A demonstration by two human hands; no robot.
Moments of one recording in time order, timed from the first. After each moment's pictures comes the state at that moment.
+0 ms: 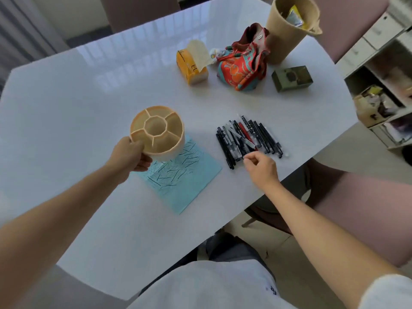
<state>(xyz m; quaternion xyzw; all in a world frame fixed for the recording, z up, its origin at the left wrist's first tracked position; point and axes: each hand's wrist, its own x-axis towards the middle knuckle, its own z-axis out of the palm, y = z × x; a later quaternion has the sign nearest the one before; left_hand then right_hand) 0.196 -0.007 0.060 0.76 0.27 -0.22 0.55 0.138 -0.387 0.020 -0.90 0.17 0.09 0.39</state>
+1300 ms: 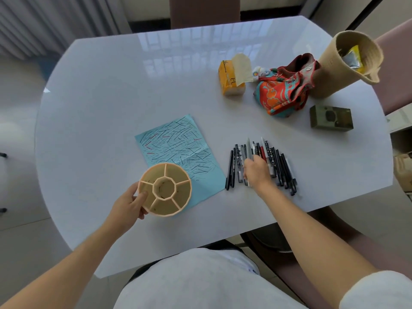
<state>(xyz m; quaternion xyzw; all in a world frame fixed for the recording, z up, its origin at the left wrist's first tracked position) 0.029 -0.017 0.010 0.77 0.29 -0.17 0.53 0.228 -0.352 0.011 -0.85 0.16 0.21 0.45</state>
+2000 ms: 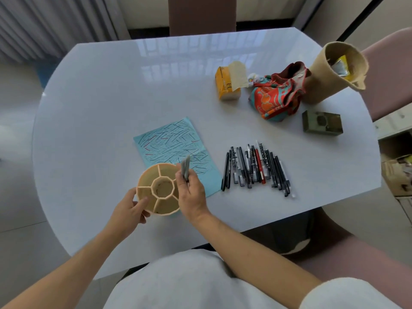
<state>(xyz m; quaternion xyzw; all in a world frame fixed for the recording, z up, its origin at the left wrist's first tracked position) 0.017 -0.031 0.009 0.75 0.32 -0.16 0.55 0.107 -0.209 0.026 -0.76 0.01 0.18 0.62</state>
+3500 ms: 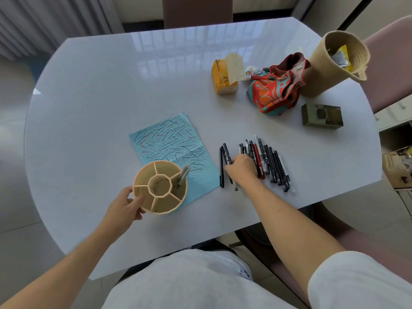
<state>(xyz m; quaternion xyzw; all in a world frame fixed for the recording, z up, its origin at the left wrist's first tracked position) 0.024 -0.031 0.019 0.75 0.36 -0.18 0.53 0.234 -0.332 -0.004 -0.95 0.09 0.24 0.15</state>
